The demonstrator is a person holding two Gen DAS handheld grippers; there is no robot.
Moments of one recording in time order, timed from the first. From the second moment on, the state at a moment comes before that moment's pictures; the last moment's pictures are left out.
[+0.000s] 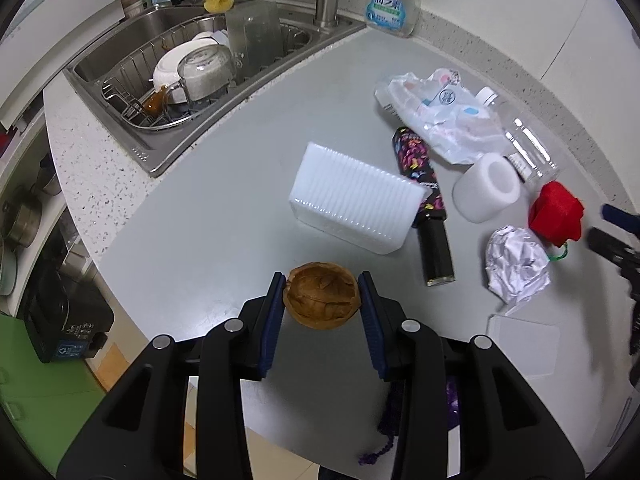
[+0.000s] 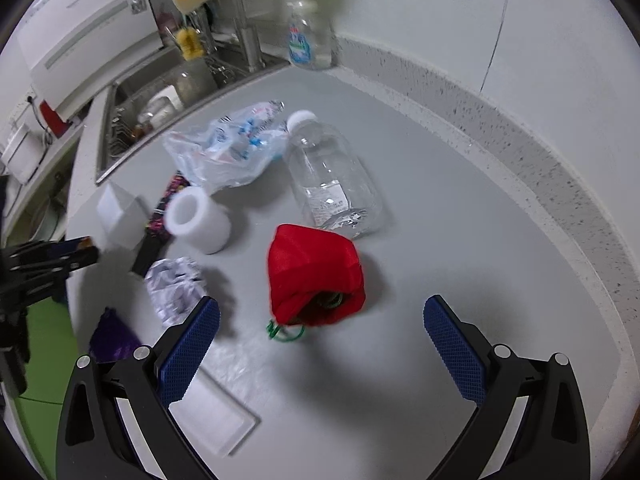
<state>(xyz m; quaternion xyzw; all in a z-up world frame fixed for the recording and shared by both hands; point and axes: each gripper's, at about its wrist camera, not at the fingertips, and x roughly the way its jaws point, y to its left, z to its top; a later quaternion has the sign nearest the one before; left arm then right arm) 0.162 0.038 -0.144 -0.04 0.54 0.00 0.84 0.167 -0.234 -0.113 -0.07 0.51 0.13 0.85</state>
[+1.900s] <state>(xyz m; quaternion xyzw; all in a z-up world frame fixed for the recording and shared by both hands) -0.116 0.240 -0.236 -0.17 0.54 0.15 0.81 -0.010 0.124 -0.199 -0.20 0.52 0.45 0.70</state>
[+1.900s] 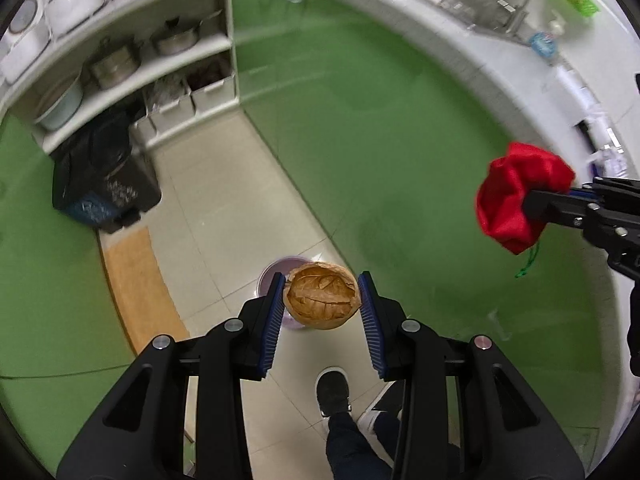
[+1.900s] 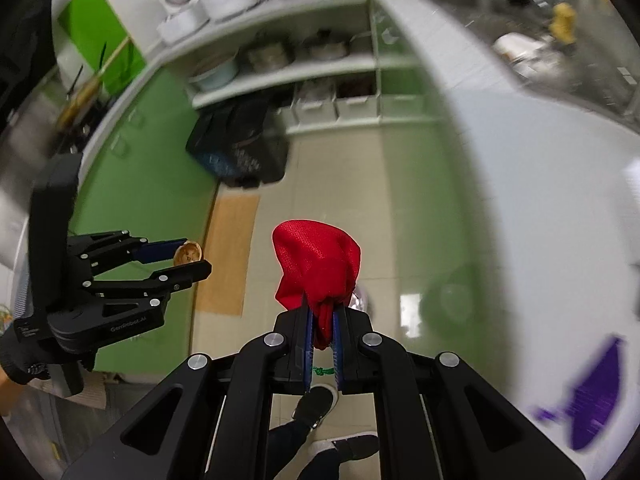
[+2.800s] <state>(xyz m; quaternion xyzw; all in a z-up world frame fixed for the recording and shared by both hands) -0.136 0.307 -0.532 -0.24 0.58 0.18 0.76 -0.011 0.228 -0.554 -0.28 0.60 0.46 0.60</state>
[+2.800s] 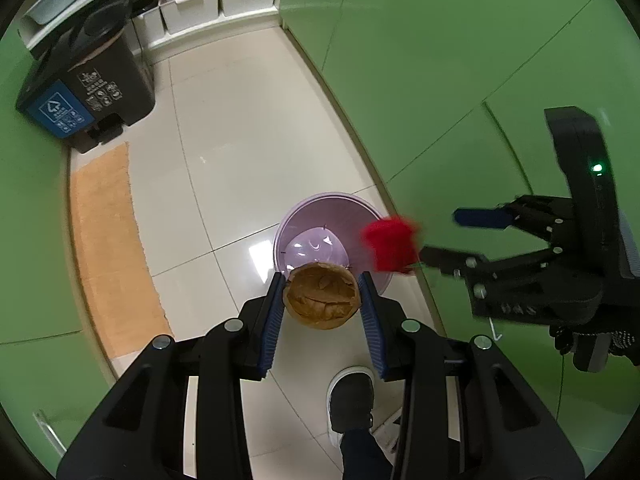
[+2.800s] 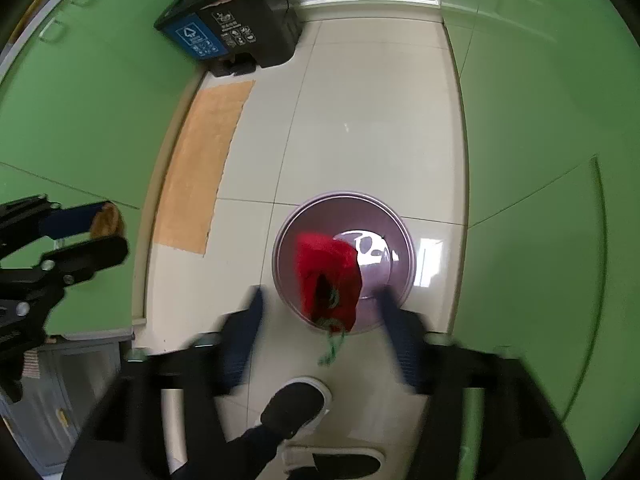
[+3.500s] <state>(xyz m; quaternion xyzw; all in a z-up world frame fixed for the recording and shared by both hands) -0.062 0.282 -0.588 -0.21 0.61 0.13 0.75 0.010 0.166 -0.538 -0.27 0.58 0.40 0.65</state>
